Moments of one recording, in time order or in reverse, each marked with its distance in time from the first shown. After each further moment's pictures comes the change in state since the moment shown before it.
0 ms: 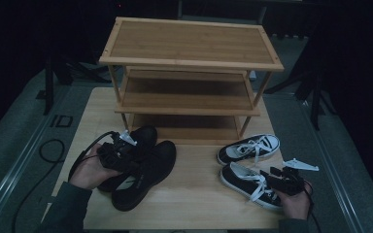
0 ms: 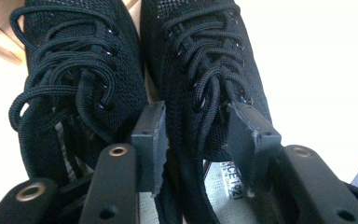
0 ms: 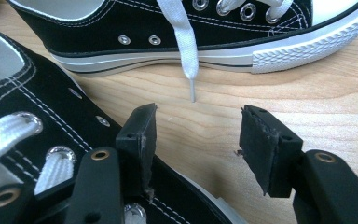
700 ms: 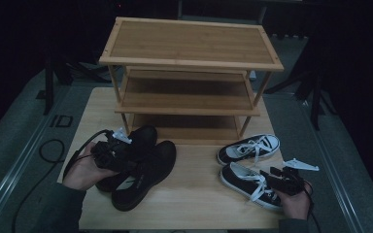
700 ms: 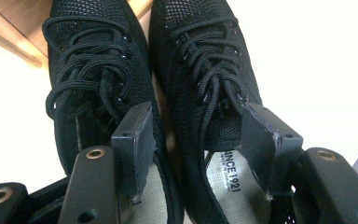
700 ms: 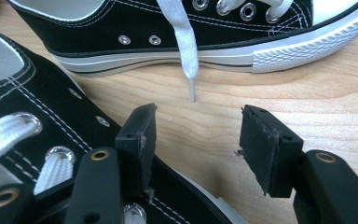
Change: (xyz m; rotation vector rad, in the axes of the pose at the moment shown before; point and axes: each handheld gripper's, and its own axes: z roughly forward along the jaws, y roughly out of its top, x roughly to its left) left arm 0.001 -0.006 -0.017 -0.042 0.013 -0.018; right arm 0.000 0.000 0.000 0.001 0.002 0.003
